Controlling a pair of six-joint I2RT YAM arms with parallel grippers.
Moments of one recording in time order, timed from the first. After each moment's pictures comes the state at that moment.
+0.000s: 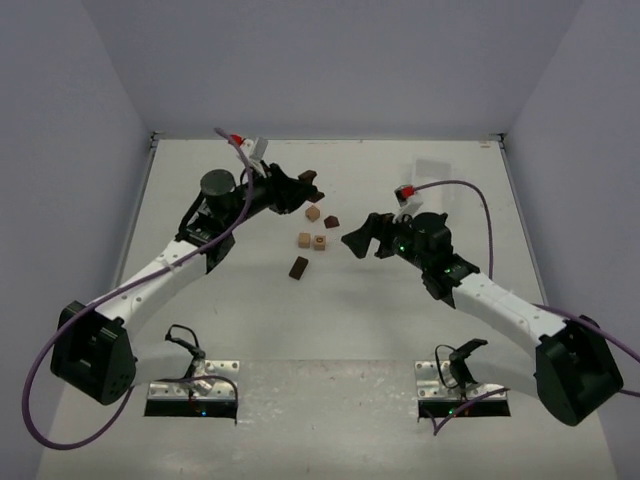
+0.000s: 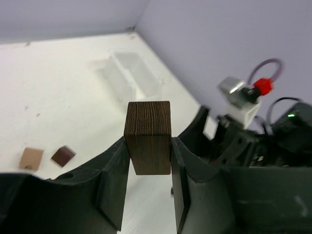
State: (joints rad) left arm -0.43 1.24 0.88 0.32 0.39 -0.52; right arm 0.50 1.13 0.52 0.30 -0.18 0.49
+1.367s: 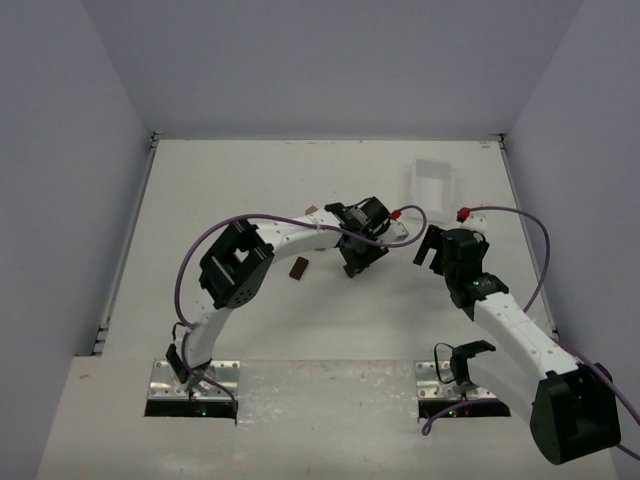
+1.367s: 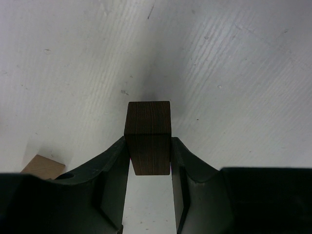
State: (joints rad) left arm -0.87 2.15 1.69 -0.70 0.09 0.18; right arm 0.23 0.95 0.40 -0.11 0.34 0.43
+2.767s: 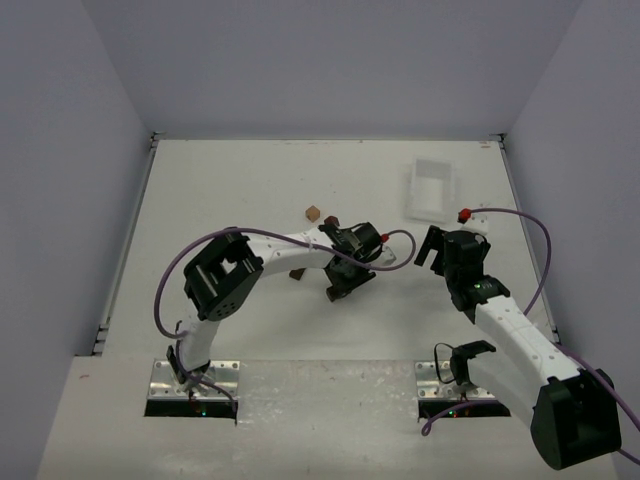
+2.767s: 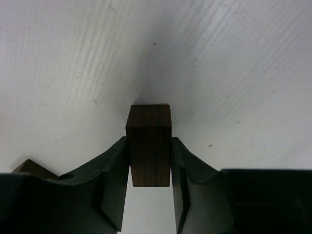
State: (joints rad) left arm -0.94 2.02 1.44 -0.71 0.04 0.08; right arm 0.23 0.91 0.38 -0.11 0.34 0.42
